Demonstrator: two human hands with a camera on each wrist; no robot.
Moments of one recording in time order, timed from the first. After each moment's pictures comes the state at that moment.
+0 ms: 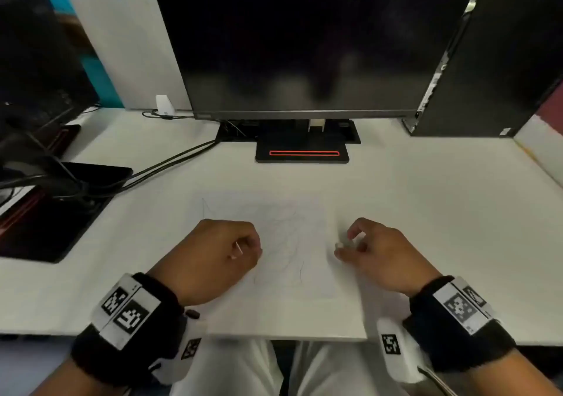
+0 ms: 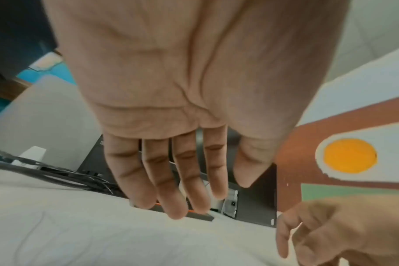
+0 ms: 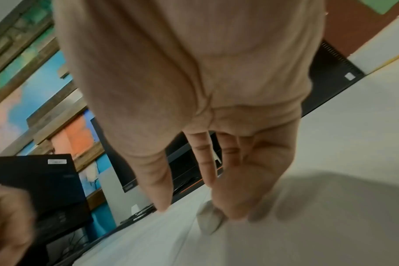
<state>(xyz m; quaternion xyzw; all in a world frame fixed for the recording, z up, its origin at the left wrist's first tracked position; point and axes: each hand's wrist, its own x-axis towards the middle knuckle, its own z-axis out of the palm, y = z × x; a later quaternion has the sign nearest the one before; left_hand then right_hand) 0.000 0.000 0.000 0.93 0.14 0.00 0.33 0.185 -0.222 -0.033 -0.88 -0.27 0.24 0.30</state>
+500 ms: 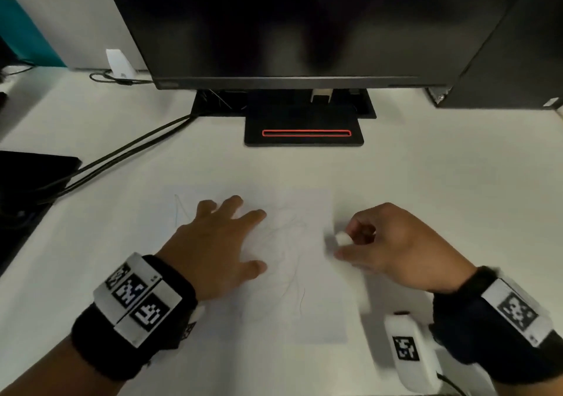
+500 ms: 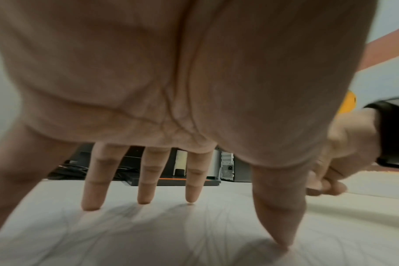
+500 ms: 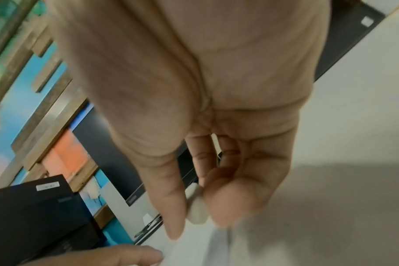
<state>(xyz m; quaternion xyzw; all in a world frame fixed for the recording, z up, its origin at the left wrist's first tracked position) 0.076 0.046 -0.042 0.96 0.16 -0.20 0.13 0.232 -0.178 -0.035 -0.85 -0.31 0.30 0.30</state>
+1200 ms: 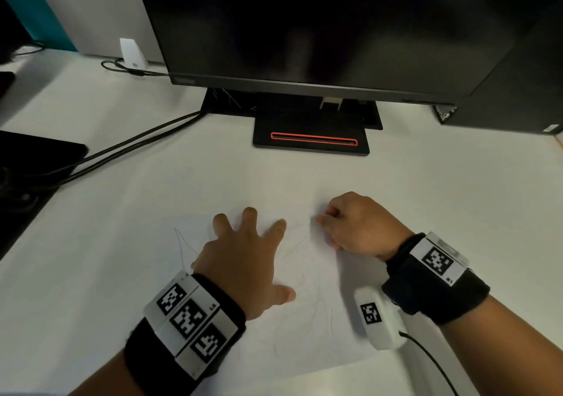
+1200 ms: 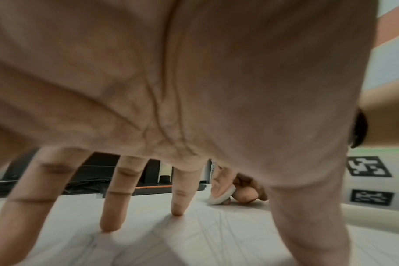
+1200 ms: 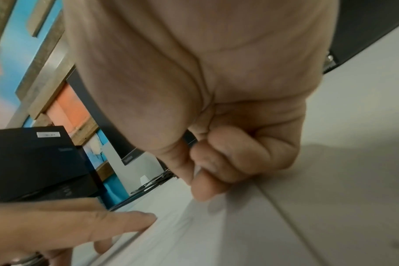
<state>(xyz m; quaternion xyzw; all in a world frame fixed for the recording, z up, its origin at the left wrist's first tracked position) 0.081 -0.002 -0.041 0.95 0.22 -0.22 0.08 0.251 -0.120 -0.046 -0.88 -0.32 0.28 0.20</state>
